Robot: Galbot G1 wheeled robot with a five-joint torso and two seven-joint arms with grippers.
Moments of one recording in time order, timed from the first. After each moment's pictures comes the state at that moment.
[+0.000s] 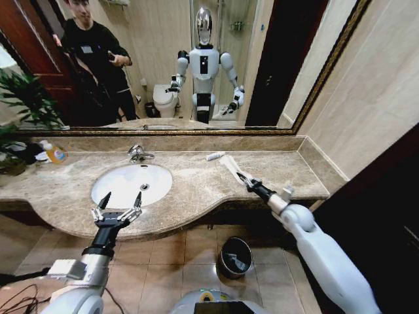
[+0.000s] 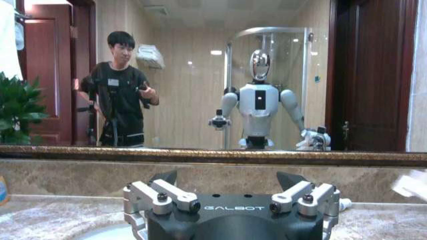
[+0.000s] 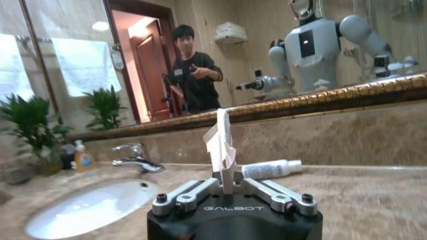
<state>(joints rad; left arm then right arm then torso) 1.84 -1.36 -0.82 -2.47 -0.37 0.04 0.05 -1.21 1.00 0.54 1.85 0.75 -0.14 -0.48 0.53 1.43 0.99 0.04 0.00</state>
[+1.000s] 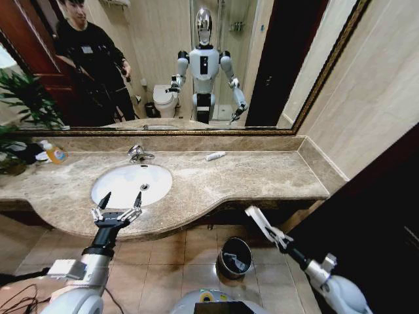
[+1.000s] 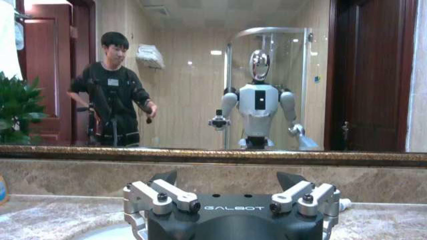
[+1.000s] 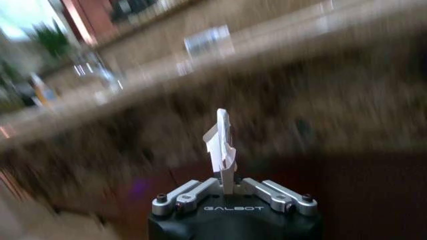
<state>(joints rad) 1.84 -1.36 -0.82 -2.47 -0.37 0.04 0.05 -1.57 1.19 0.80 1.44 0.55 0.13 -0.84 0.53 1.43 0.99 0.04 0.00</state>
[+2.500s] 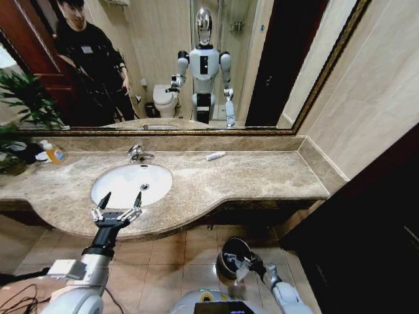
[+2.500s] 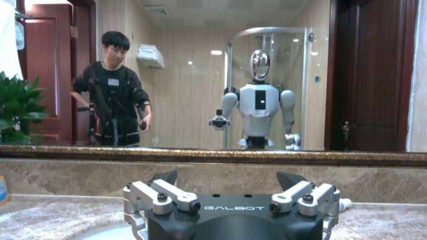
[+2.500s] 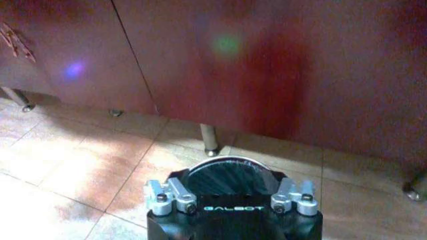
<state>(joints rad) 1.84 -1.36 -0.82 -2.47 -0.37 0.04 0.05 -1.28 1.35 0.54 0.98 0.07 0.20 -0.43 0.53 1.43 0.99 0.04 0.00</state>
